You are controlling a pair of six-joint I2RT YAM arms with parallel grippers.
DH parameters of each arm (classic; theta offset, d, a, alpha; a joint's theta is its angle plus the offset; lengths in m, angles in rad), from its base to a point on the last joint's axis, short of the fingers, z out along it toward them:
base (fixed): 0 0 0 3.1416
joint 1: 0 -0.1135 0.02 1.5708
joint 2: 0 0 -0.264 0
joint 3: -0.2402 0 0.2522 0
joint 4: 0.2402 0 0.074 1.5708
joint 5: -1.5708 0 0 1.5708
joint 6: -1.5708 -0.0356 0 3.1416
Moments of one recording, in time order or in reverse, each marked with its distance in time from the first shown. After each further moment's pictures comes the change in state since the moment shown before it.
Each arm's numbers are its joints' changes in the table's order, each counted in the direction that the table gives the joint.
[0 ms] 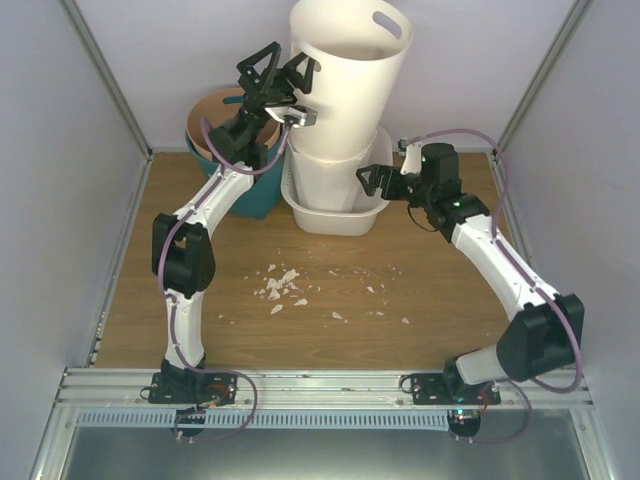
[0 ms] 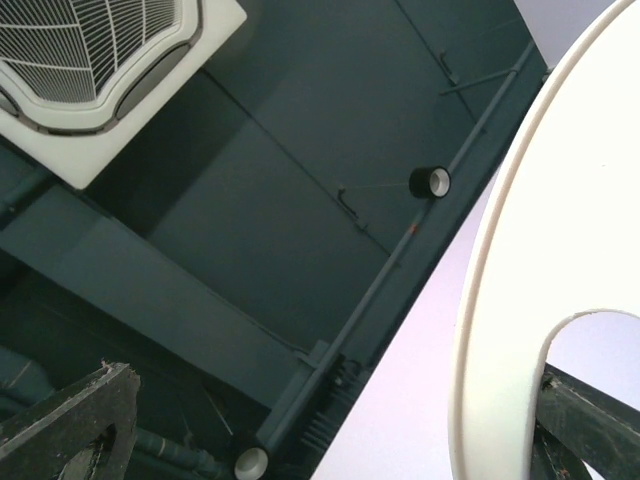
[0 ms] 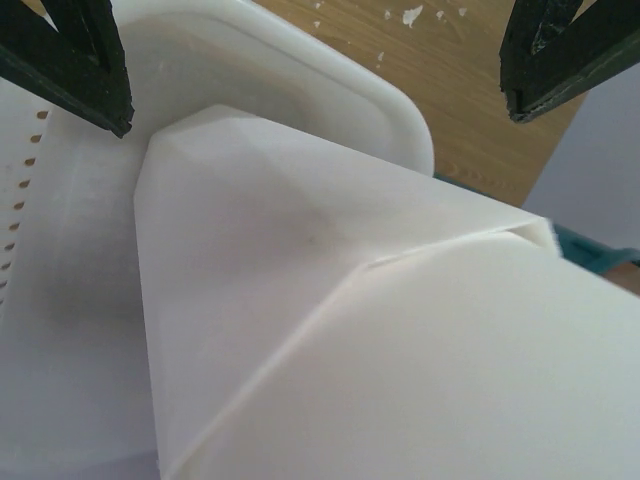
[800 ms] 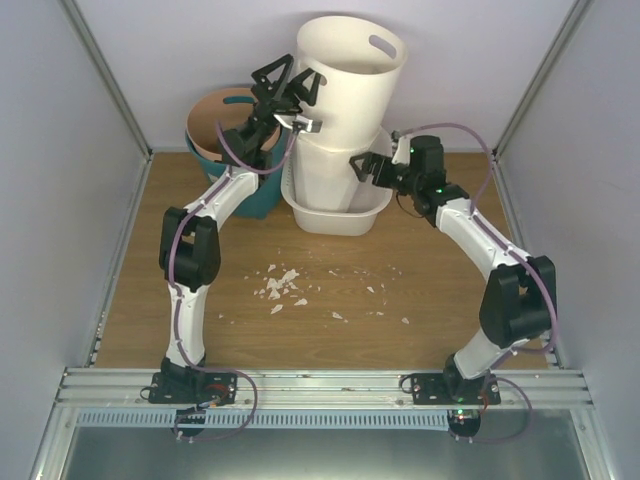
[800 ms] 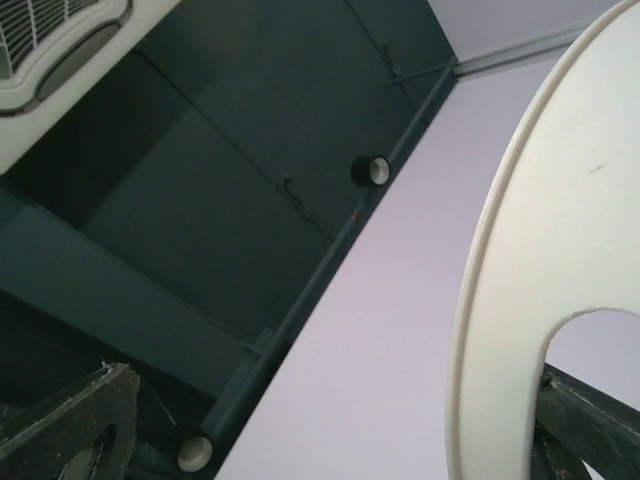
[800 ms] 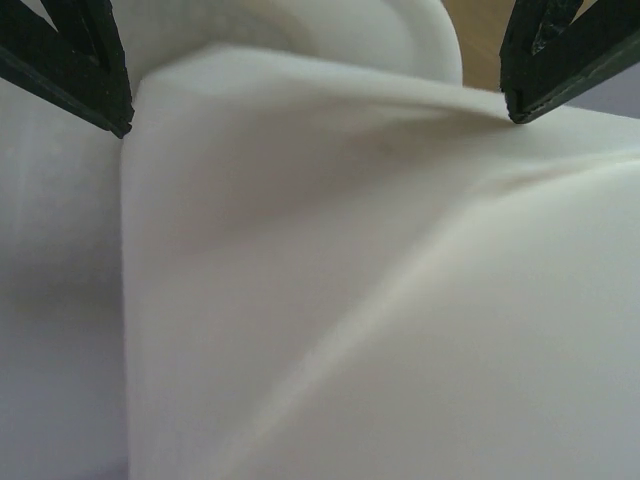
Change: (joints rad) left arm -0.014 0.083 0.034 0.010 -0.021 -0.012; right arm 0.040 0.177 -0.079 -0.189 0.035 -0.089
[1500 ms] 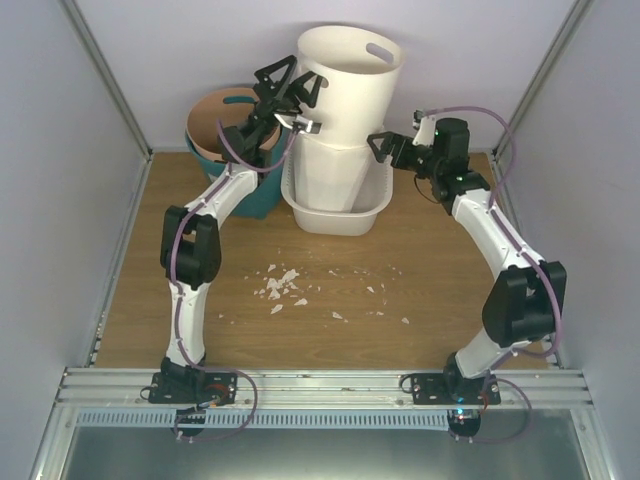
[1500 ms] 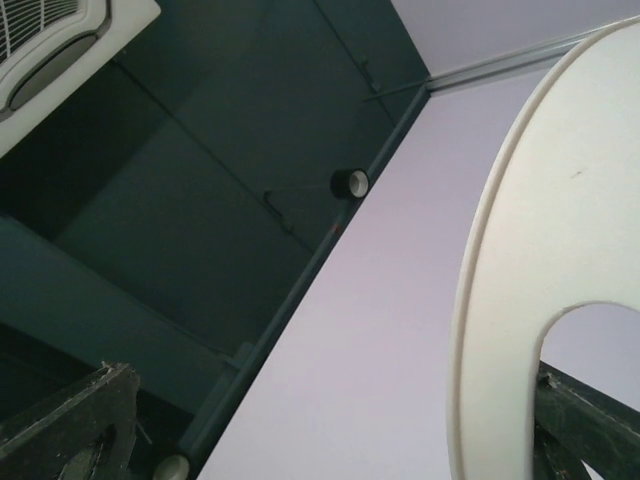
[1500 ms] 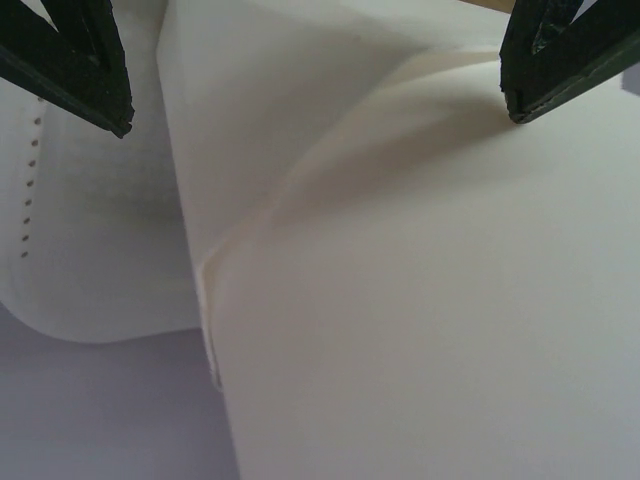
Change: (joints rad) left arm -0.008 0.026 -0.048 0.050 -0.057 0.008; right arm 0.085 -0.009 -0.090 0.027 0.077 0.026
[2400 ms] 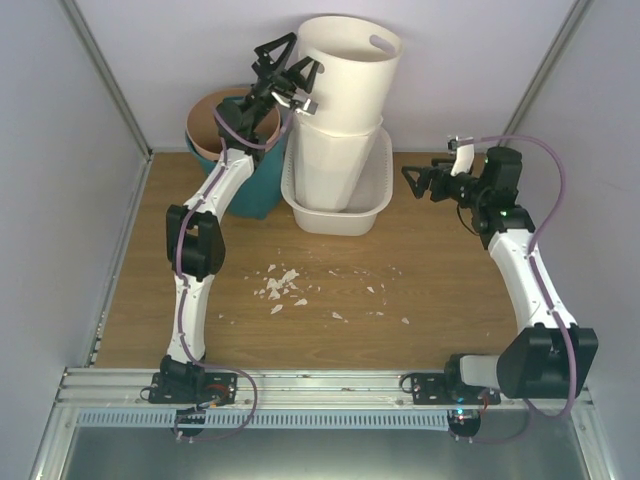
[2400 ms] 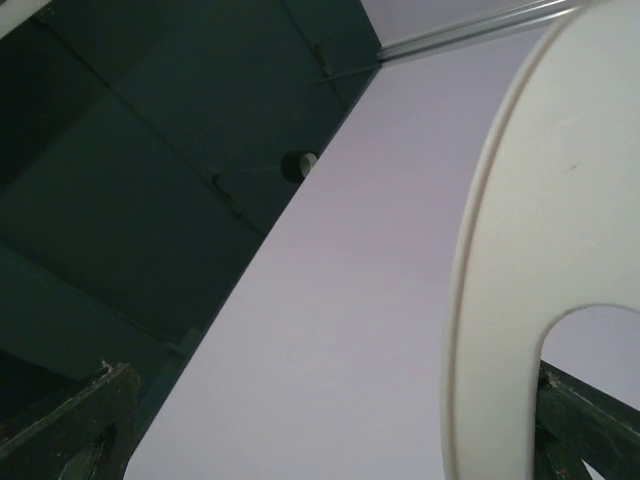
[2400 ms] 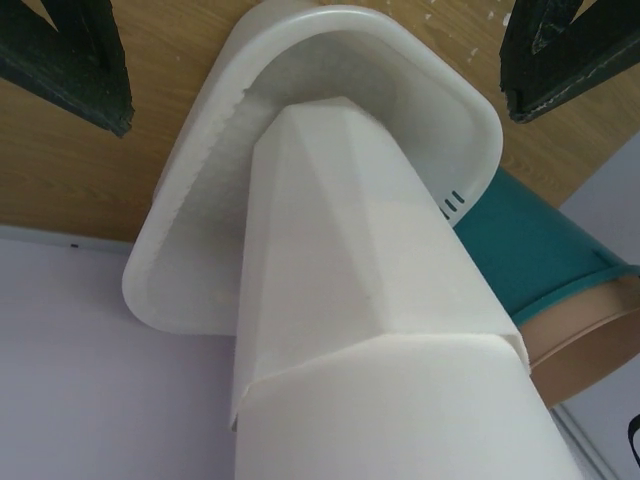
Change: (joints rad) left arm -0.043 0.113 -0.270 0.263 -0.023 0.024; right arm 0.195 -0.316 0.259 0.097 0.183 0.354
